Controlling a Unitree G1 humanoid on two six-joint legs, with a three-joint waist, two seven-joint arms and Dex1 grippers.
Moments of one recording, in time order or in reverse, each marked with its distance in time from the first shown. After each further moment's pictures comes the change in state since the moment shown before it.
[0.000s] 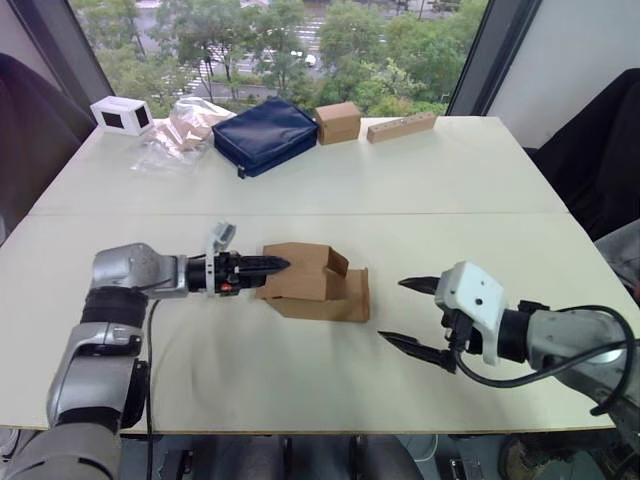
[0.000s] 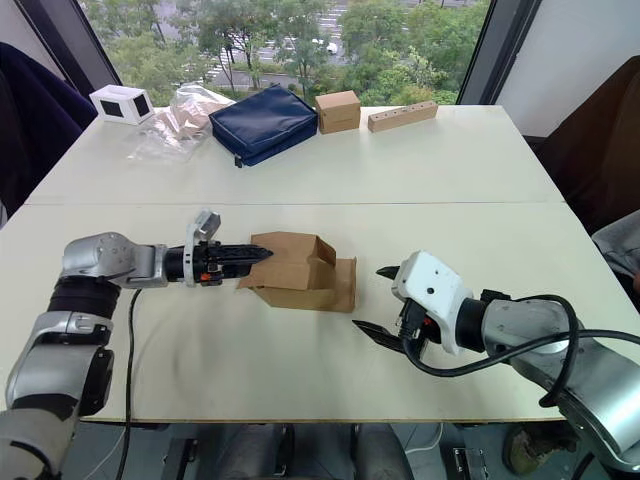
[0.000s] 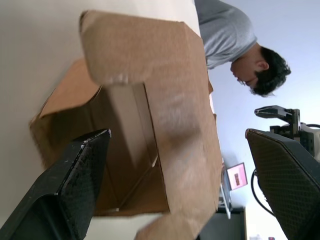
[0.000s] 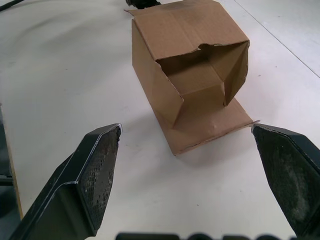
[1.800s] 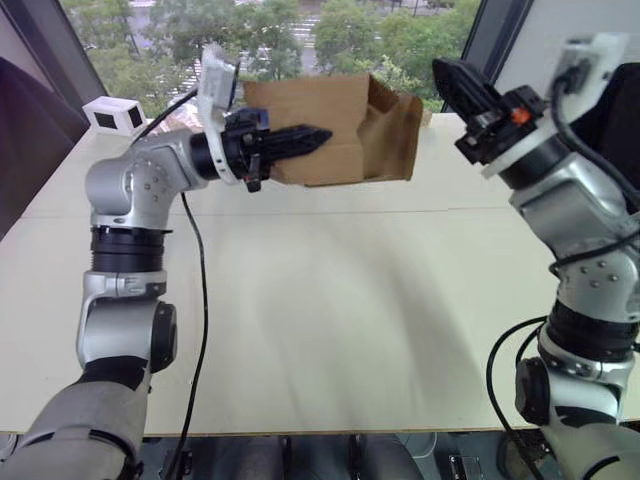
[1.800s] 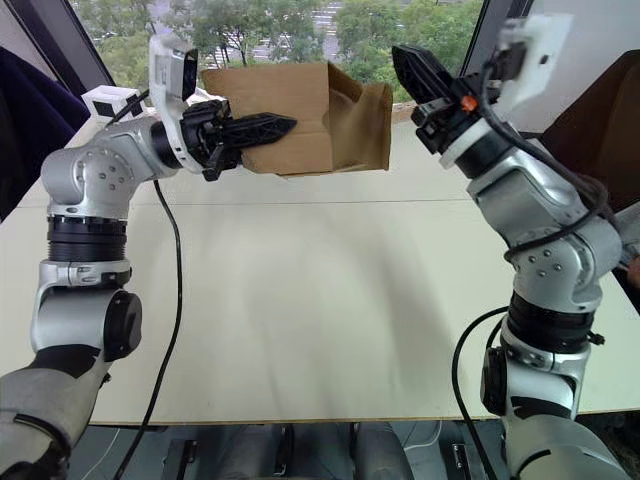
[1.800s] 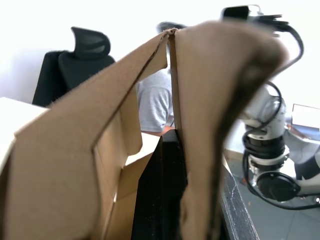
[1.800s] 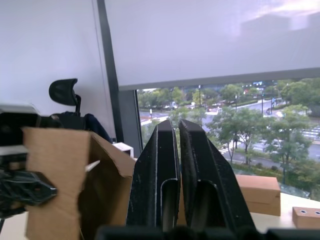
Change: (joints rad) left arm -0.282 -0.100 0.140 -0.349 0.043 -0.481 -0.131; right arm -0.721 0.453 -0.097 0.525 0.181 -0.177 -0.343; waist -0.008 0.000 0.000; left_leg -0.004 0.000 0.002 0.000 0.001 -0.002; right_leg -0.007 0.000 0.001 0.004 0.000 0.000
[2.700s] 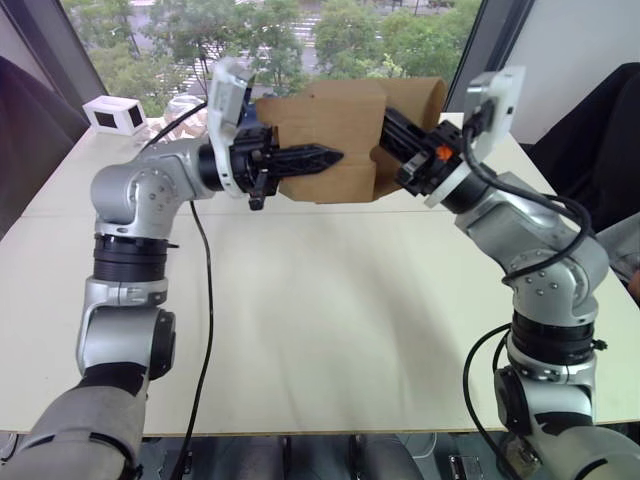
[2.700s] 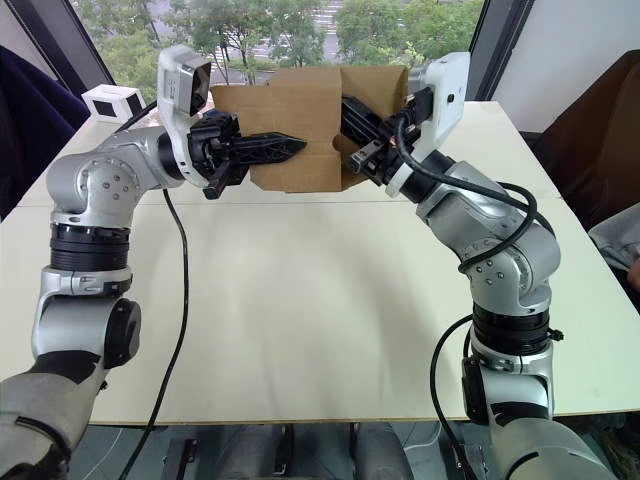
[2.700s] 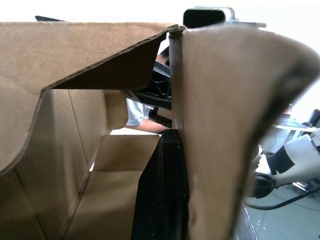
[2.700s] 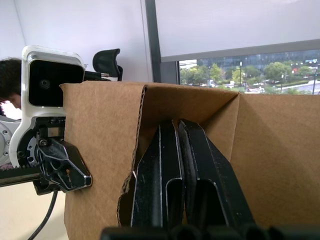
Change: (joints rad) left arm 0.039 0.007 -0.047 -0.047 -0.040 0.029 -0.036; right arm 0.039 0.096 0.120 -0.042 -0.054 0.013 0.082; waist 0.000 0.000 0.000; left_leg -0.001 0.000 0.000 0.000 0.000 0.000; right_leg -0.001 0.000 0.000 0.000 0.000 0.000
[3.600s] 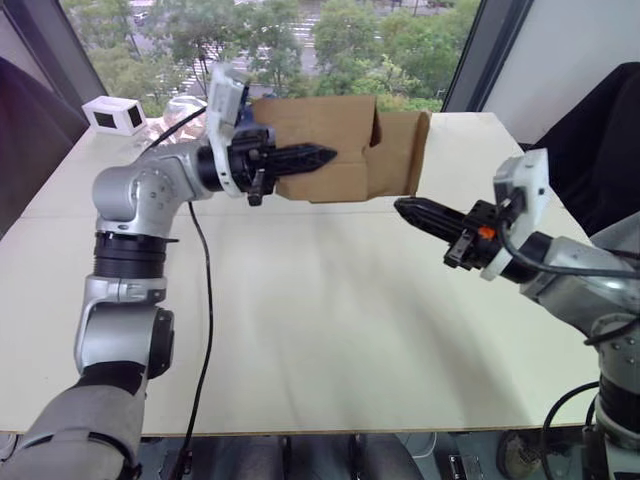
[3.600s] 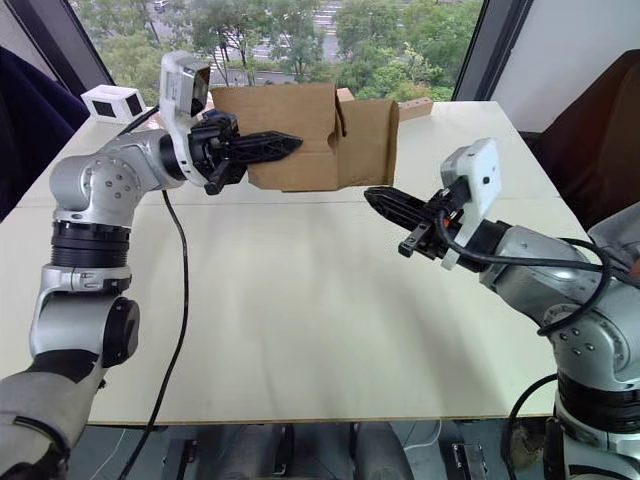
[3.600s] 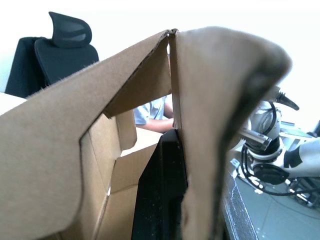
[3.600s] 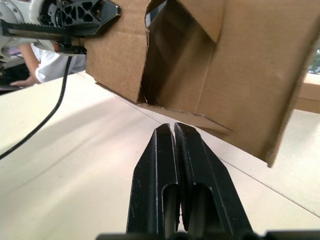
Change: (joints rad) left arm -0.008 0.005 -0.010 0.067 0.004 -0.012 0.006; right arm 0.340 -0.310 -0.113 -0.225 0.142 0.150 0.067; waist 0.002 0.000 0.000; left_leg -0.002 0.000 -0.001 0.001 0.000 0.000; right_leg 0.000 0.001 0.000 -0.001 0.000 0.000
